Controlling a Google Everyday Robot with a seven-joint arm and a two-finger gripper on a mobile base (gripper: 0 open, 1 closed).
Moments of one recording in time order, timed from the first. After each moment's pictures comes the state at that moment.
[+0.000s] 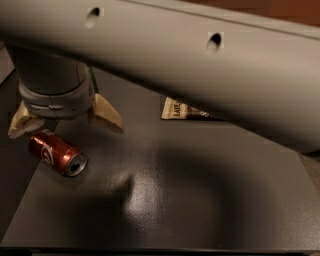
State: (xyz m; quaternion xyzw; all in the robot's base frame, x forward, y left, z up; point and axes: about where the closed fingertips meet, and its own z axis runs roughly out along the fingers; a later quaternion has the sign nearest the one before) arm 0.421 0.165 0.918 -0.99 -0.07 -0.10 0.09
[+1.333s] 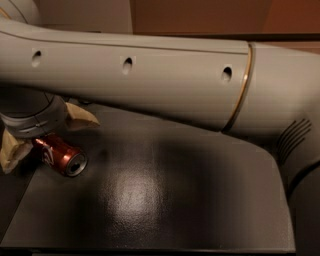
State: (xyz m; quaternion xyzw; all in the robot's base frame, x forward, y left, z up) arm 0.429 0.213 0.866 -0.95 -0.29 -0.09 0.02
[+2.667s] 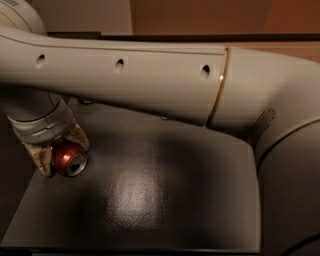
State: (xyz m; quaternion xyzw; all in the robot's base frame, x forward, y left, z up) arm 0.425 0.204 0.841 -0.93 -0.37 -0.03 0.00
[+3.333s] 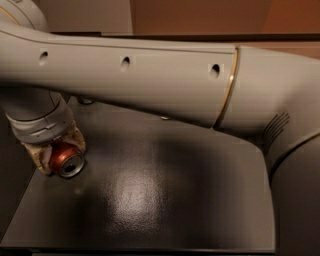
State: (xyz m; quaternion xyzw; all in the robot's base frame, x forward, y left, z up) arm 0.419 0.205 0.848 -0.93 -0.36 -0.04 0.01
